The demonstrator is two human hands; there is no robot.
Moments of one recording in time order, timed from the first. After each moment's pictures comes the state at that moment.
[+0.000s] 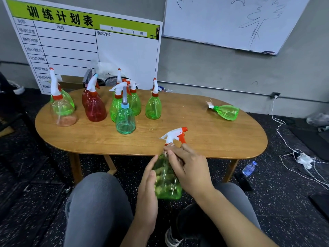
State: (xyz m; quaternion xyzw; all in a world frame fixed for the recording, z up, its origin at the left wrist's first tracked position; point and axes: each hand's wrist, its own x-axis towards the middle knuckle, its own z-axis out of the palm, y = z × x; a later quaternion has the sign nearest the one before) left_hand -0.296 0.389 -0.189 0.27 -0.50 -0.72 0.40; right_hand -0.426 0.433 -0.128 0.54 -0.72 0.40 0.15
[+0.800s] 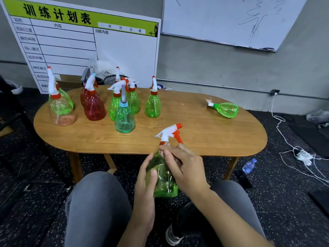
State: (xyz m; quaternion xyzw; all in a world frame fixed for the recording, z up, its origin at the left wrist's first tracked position) left_hand -0.290 0.390 -0.186 0.24 -0.50 -0.73 0.41; right_hand -0.420 0.431 -0.136 0.54 -0.70 0.45 0.11
